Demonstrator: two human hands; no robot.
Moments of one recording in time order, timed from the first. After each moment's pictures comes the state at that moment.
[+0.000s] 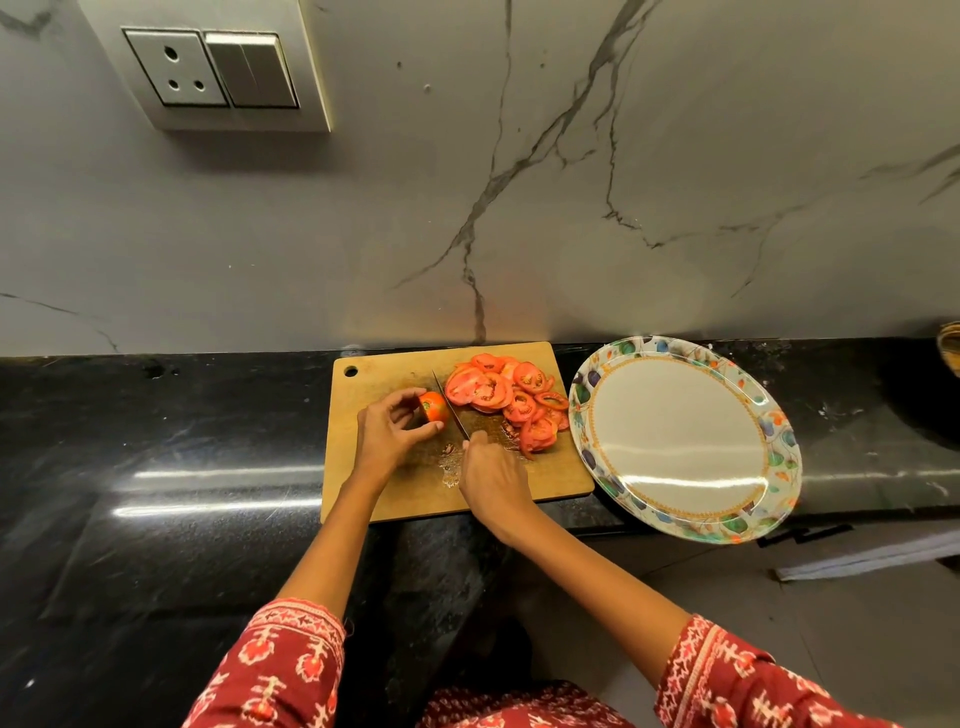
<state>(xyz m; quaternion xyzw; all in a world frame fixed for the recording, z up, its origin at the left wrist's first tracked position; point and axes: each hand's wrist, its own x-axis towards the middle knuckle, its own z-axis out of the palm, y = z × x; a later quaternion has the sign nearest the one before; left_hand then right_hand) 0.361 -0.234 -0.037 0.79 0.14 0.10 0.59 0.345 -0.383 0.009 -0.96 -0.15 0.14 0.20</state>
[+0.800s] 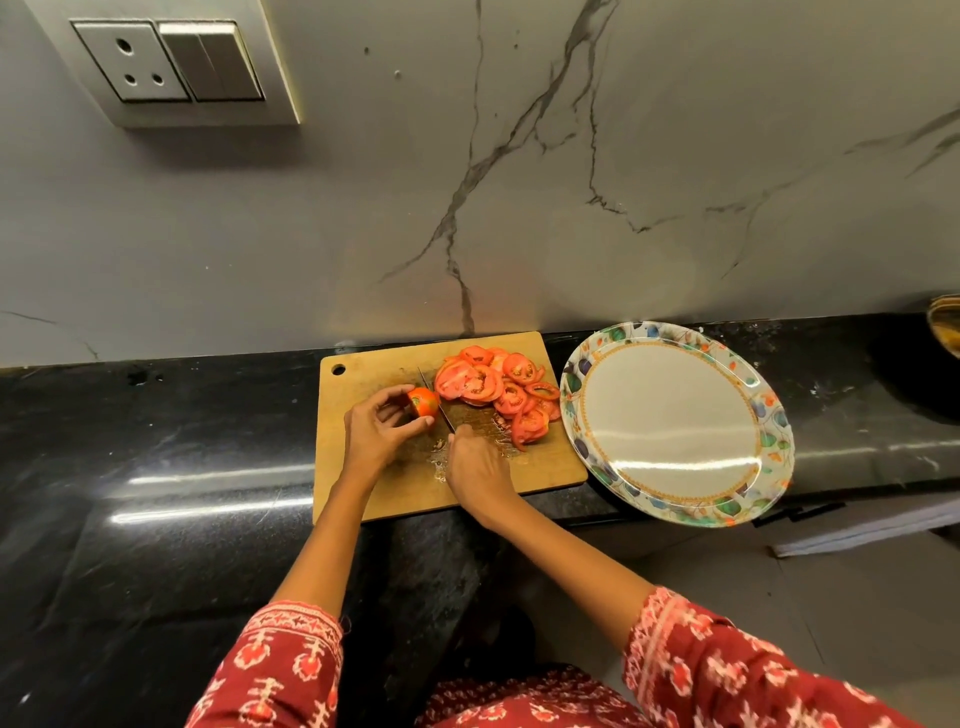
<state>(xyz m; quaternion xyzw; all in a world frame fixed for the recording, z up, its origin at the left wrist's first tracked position) 0.361 -0.234 -0.038 0.78 0.14 0.09 0.60 0.352 -0.375 -0.004 -0.95 -0.11 0.17 0.23</state>
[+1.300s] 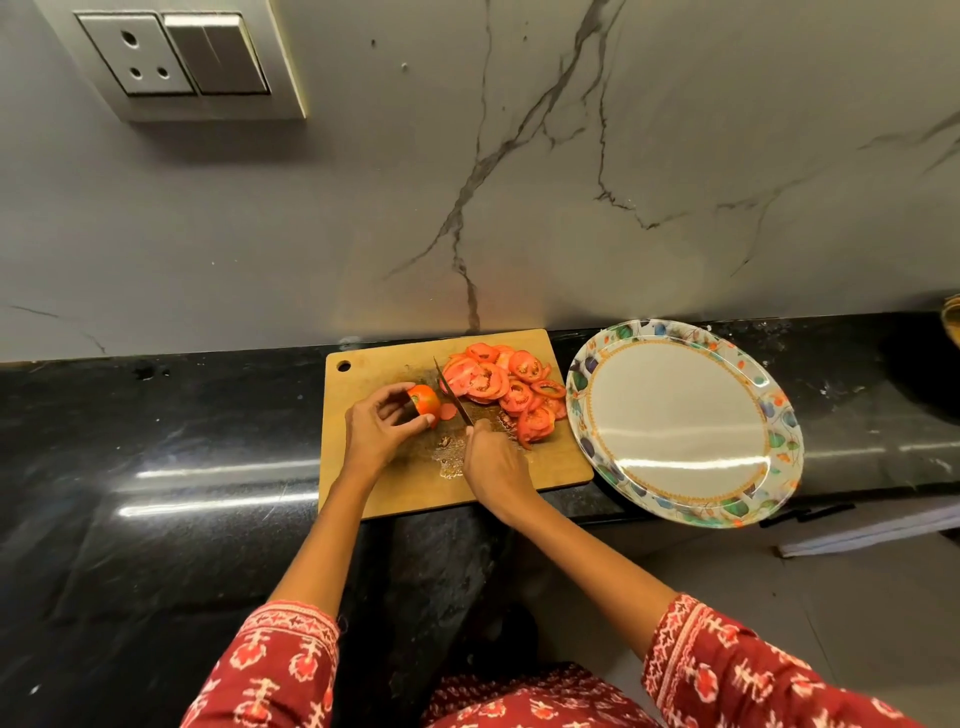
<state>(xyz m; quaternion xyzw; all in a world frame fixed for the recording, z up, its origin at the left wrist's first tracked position) 0.358 -0.232 -0.033 0.77 0.16 0.08 0.62 0.356 -0.386 -0.006 -0.95 -0.11 0.14 0.25</state>
